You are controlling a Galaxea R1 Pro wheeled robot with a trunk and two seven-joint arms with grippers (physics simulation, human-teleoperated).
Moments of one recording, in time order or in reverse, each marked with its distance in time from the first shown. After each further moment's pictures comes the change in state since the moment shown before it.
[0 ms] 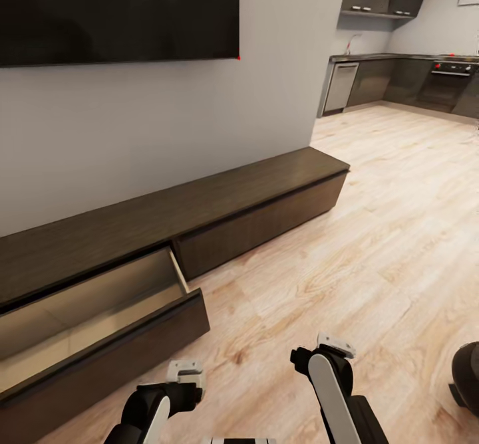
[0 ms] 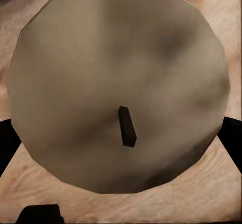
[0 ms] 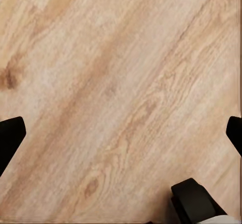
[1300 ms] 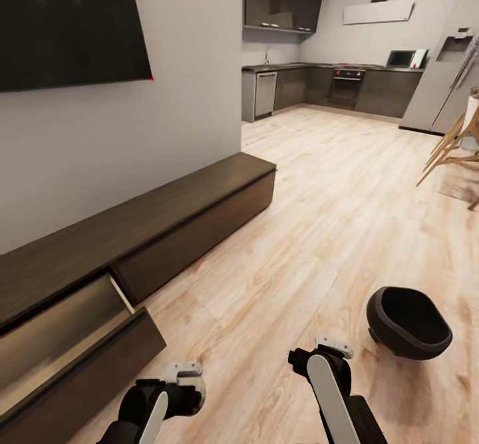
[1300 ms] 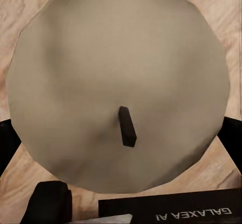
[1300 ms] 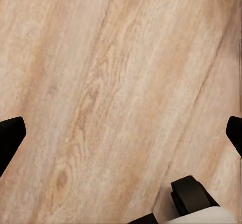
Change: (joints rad) left arm 0.001 0.005 0.001 -0.051 0.006 0.127 -0.004; right arm 0.000 0.000 0.008 0.007 -0.012 0.003 0.006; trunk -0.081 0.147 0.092
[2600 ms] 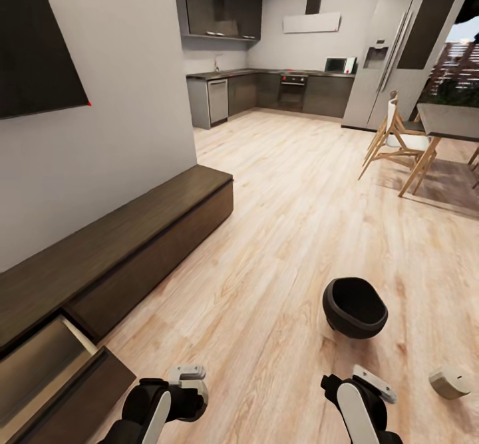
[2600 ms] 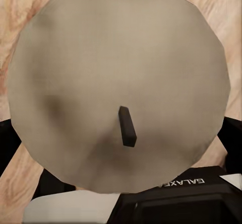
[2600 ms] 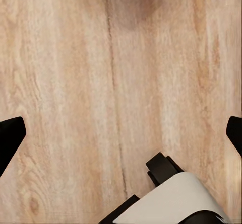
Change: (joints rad) left arm -0.006 -0.008 -0.010 0.011 -0.004 0.032 0.000; right arm 0.116 -0.043 -0.156 0.007 -0.005 -0.164 0.008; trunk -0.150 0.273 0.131
